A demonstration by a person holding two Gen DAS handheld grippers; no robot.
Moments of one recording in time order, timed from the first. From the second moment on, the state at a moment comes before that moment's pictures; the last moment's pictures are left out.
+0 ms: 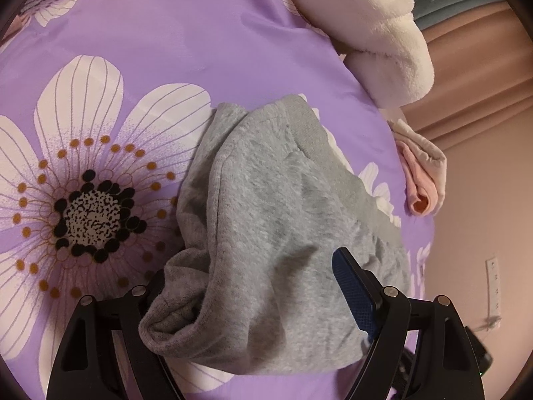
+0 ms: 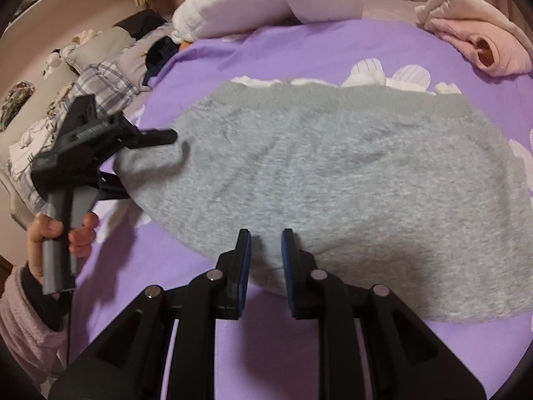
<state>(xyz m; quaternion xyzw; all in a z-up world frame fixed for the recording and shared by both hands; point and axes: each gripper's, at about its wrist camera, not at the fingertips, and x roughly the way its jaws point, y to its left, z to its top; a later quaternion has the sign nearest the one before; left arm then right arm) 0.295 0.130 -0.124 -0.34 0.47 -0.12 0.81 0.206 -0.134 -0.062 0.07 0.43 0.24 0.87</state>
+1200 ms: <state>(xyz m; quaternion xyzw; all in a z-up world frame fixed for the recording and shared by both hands) 0.316 0.143 -0.131 -0.42 0.45 -0.12 0.78 0.243 -0.130 -0.062 0.16 0.43 0.22 0.86</state>
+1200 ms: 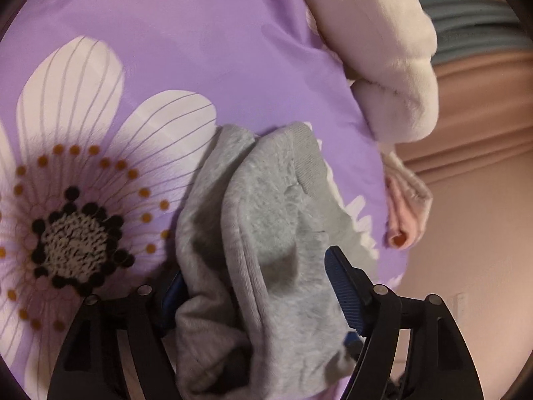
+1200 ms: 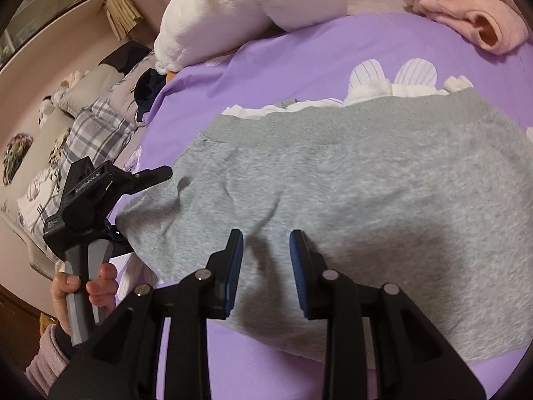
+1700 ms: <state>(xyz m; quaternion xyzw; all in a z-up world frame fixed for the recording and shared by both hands) 0.320 0.103 -0.094 -0.29 0.44 -0.09 0.84 0.251 -0.143 -0.070 0.20 0.43 0.23 0.85</state>
